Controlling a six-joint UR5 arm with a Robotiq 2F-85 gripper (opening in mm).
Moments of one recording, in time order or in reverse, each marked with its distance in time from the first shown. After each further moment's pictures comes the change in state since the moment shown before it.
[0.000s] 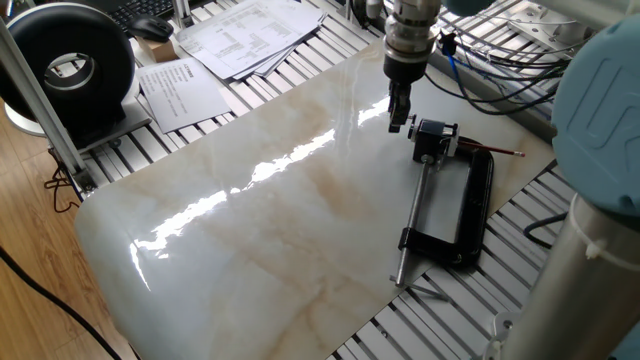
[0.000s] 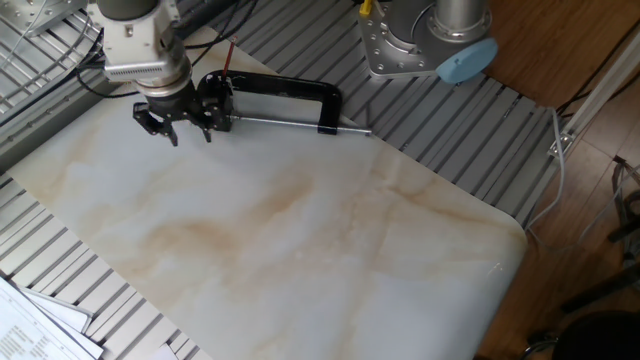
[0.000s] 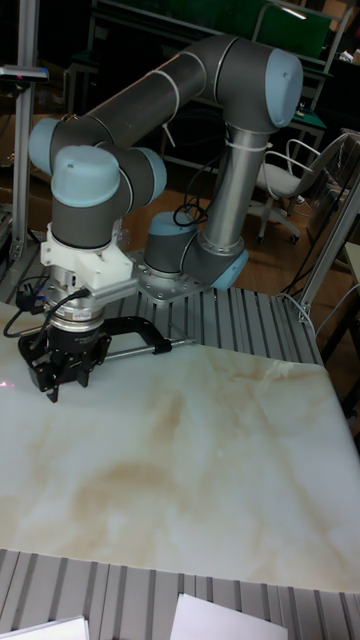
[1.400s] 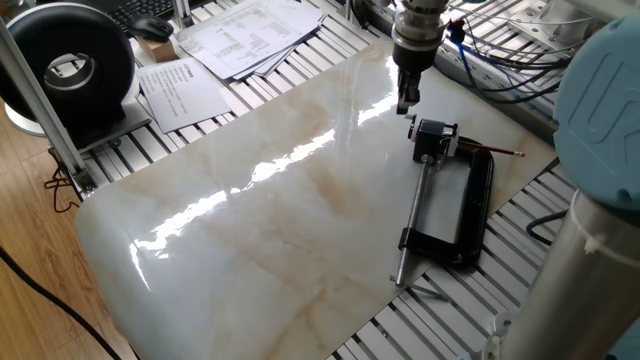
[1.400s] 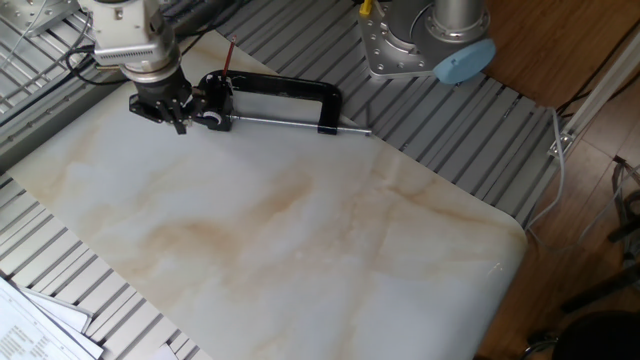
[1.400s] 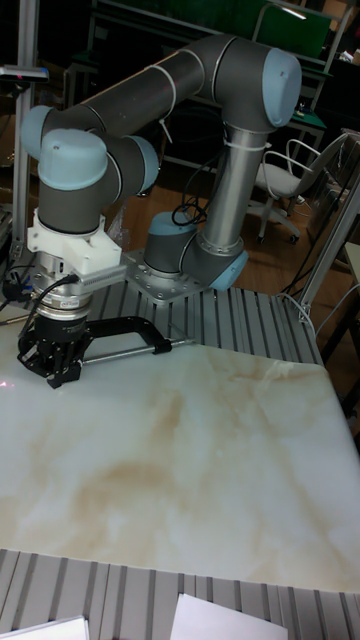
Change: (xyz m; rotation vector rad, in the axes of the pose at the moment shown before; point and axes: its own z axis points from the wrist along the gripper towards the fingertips) arm 0.019 -0.014 -0.004 0.013 -0.007 -0.031
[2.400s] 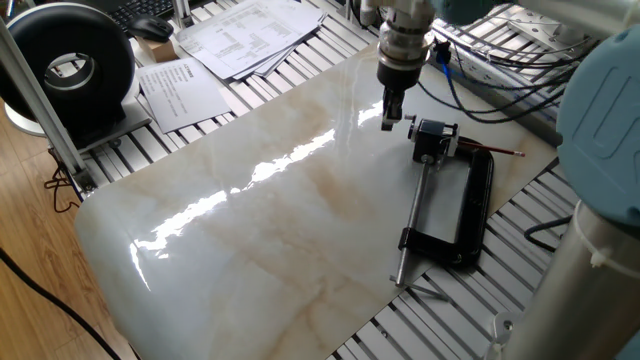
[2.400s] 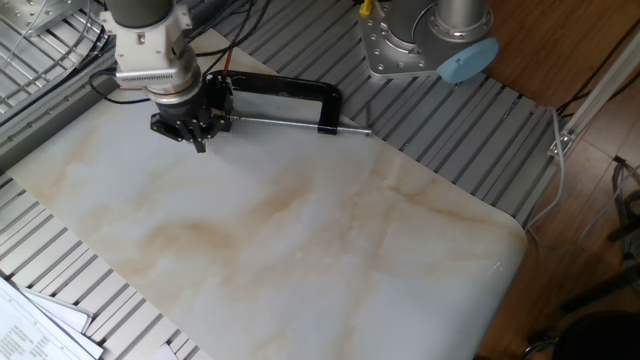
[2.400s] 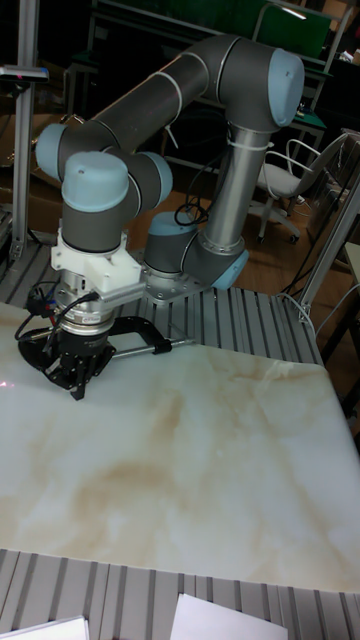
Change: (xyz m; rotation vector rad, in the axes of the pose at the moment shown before) arm -0.027 0.024 0.010 -0.021 -0.011 0.057
